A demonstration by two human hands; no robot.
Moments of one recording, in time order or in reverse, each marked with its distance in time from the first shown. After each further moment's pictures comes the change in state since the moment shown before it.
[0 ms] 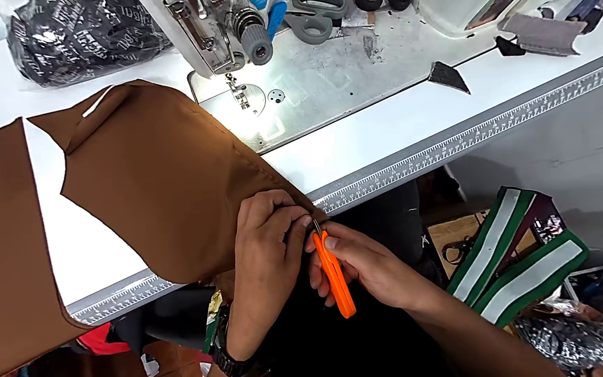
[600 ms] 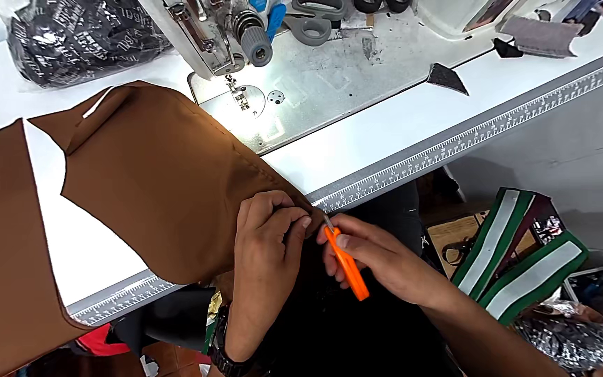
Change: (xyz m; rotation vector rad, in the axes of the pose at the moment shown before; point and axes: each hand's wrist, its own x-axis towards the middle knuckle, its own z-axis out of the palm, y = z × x) left_hand 0.000 -0.001 -0.001 -0.002 -0.009 0.004; right_hand -0.009 -0.010 -0.010 -0.302 0.141 -0.094
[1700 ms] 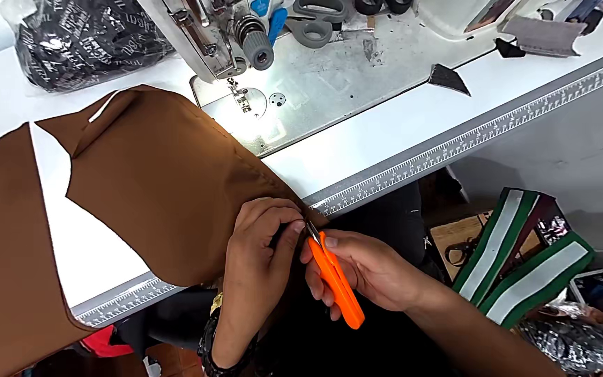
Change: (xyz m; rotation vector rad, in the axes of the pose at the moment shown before) left_hand 0.000 -0.006 -0.014 -0.218 -0.036 0.000; right_hand 0.011 0.001 0.013 0.567 -0.286 0.178
